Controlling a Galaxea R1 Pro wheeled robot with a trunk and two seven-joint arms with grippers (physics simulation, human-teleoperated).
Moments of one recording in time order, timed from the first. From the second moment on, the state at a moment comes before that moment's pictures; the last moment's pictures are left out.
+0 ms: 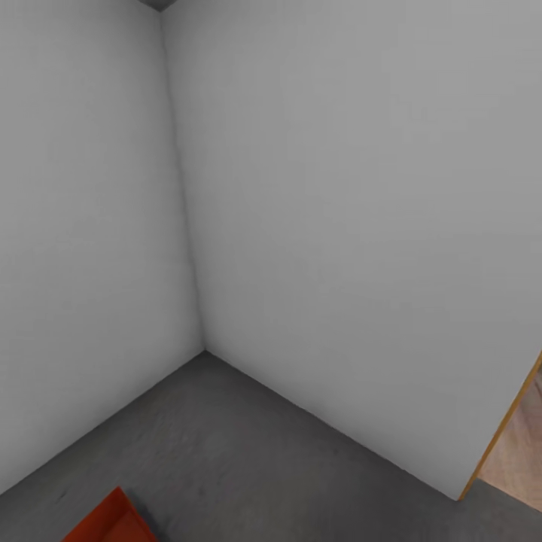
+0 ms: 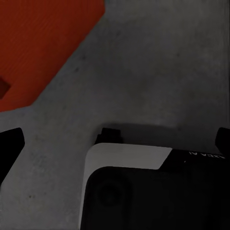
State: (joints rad) left arm -0.29 0.00 0.05 0.00 0.07 -0.02 0.06; right arm -0.15 0.08 1.23 0.02 -1.13 -0.15 -0.21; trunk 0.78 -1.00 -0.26
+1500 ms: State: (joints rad) left arm -0.29 0.00 0.05 0.00 0.07 -0.02 0.06; right arm -0.15 0.08 1.23 0.02 -1.13 -0.15 -0.21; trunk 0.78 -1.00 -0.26
